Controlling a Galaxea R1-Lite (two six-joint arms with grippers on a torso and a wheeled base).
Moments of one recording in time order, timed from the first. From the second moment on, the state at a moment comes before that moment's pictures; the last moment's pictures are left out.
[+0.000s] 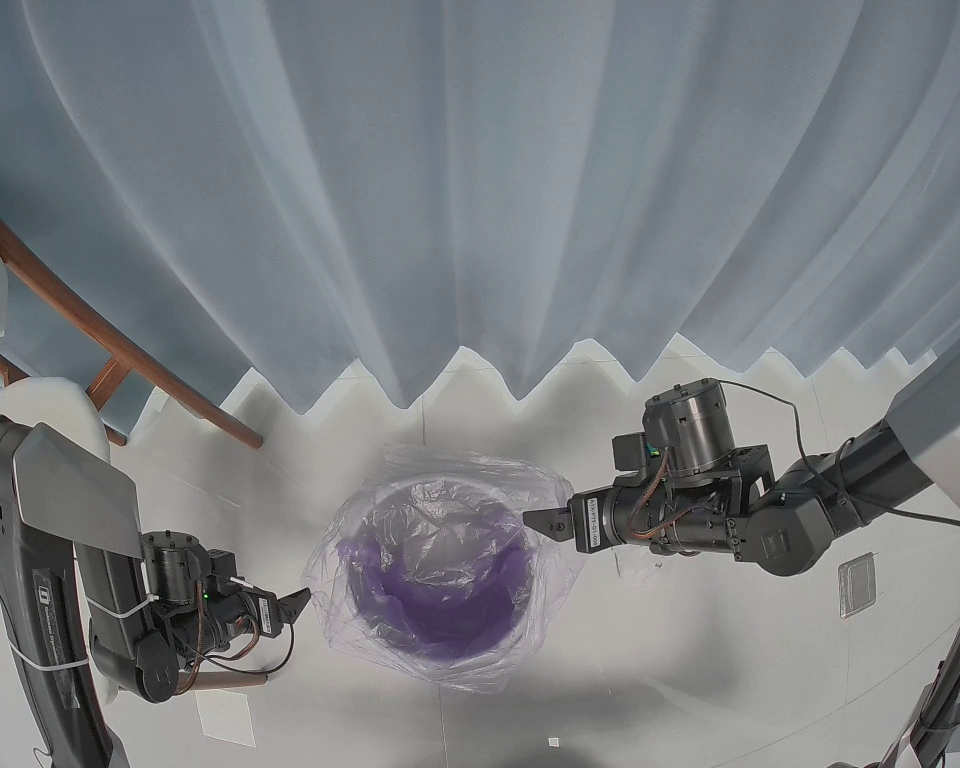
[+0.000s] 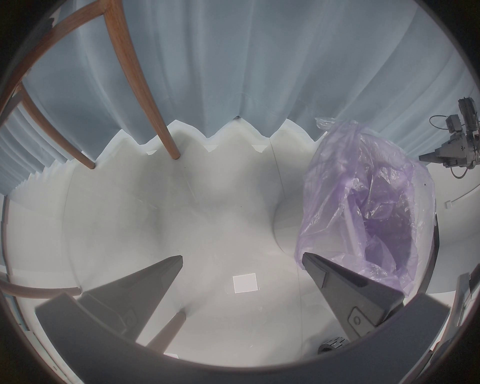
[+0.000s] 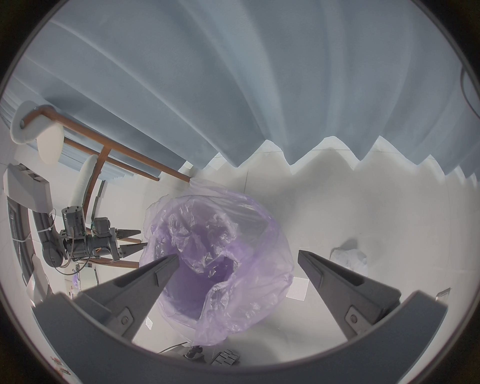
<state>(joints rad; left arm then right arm) -0.09 2.28 -0.19 -1.51 -0.09 -0.05 0.62 2.00 -1.00 -0.38 0.04 0.23</state>
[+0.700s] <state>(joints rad) -0.11 2.20 -0.13 -1.51 -0.09 -0.04 0.53 1.92 -0.77 -0.40 0.10 0.24</state>
